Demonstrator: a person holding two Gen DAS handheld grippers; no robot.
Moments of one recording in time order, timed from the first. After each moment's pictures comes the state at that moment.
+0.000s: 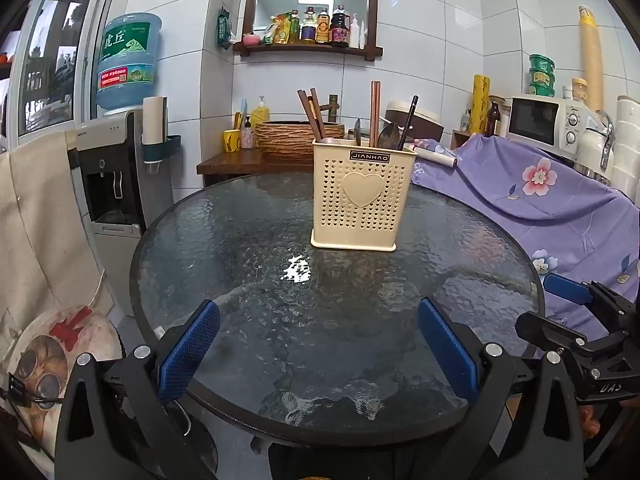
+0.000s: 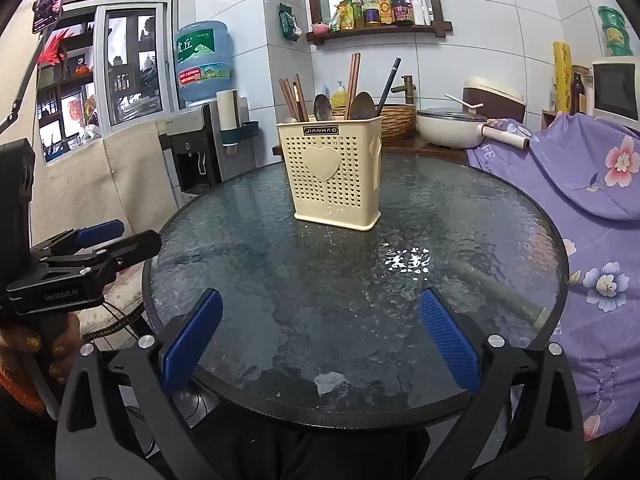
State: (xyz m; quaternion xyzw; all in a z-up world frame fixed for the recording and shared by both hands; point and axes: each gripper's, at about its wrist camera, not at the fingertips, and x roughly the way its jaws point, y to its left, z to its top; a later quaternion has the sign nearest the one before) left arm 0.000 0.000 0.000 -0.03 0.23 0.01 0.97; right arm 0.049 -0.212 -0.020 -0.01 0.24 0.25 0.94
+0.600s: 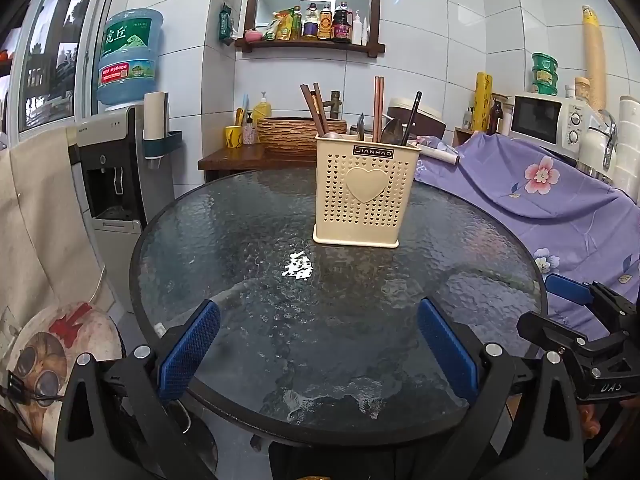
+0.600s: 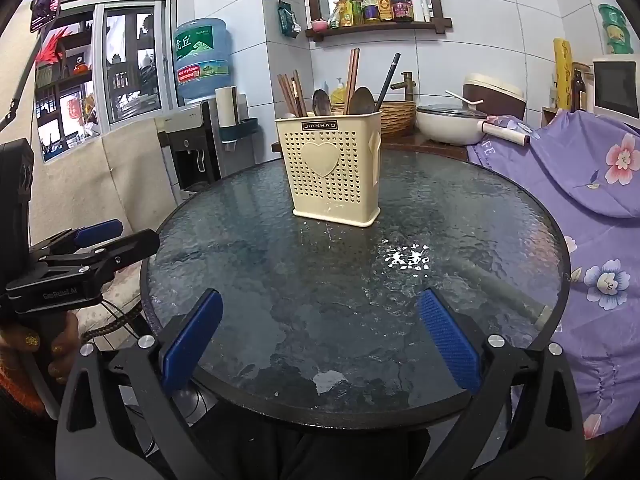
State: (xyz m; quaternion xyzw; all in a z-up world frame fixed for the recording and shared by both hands) left arm 0.001 0.001 -0.002 -0.03 0.24 0.01 0.97; right arm 0.050 -0.209 -0.026 -0.01 0.24 0.24 0.94
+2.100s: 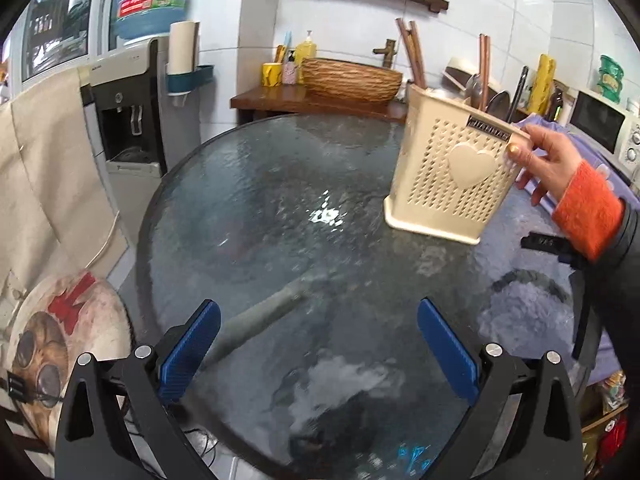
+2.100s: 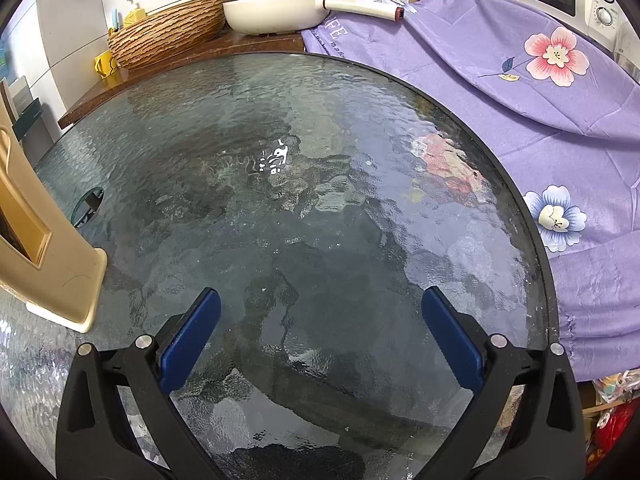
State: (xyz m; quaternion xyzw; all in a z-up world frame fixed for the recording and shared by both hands) left arm 0.095 0.077 -0.023 -0.08 0.35 0.06 0.93; right arm 0.327 -0.256 -0.083 0.04 0.45 -0.06 0.89
